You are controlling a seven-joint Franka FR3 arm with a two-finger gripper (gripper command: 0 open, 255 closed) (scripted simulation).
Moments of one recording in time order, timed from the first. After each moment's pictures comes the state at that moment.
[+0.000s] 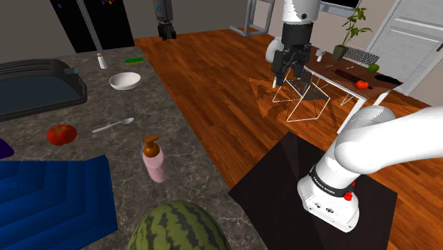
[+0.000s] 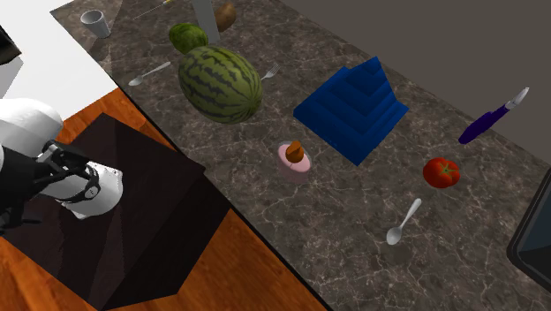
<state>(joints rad) -0.01 -0.81 0.00 -2.44 0.02 1.45 0.13</state>
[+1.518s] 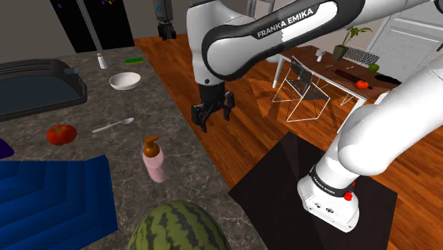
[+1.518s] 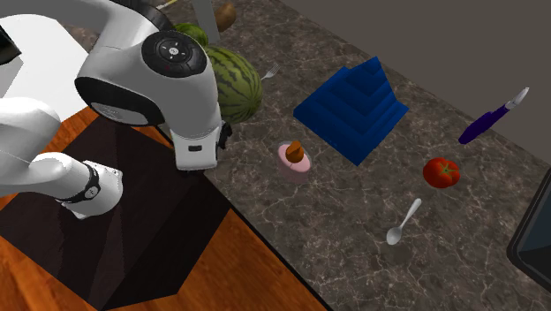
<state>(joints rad) 0.09 -0.26 0.38 -2.36 0.15 1.97 0.55</state>
